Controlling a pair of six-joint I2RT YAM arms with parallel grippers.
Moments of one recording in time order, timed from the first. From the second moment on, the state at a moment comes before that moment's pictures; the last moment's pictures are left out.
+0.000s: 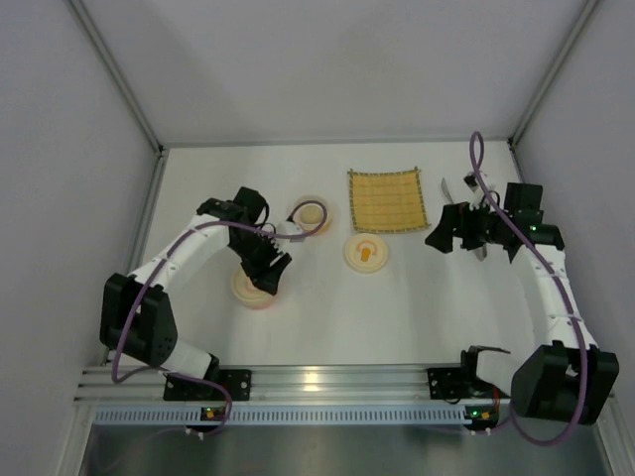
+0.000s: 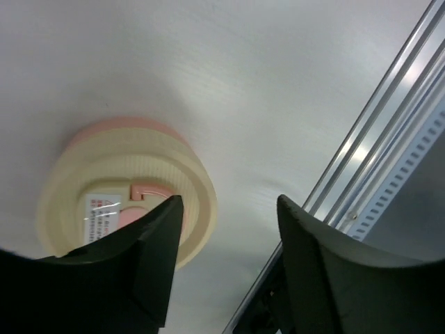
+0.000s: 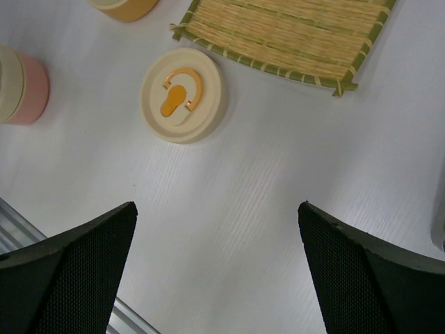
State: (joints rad) left arm -0.38 1.49 1.13 -1.10 0.47 0.61; right arm -0.14 1.14 0.98 -0.69 -0.68 -0.18
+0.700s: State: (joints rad) left arm -0.59 1.90 1.55 -0.76 0.44 -0.11; right arm 0.13 1.31 0.98 -0.53 -0.51 -0.13
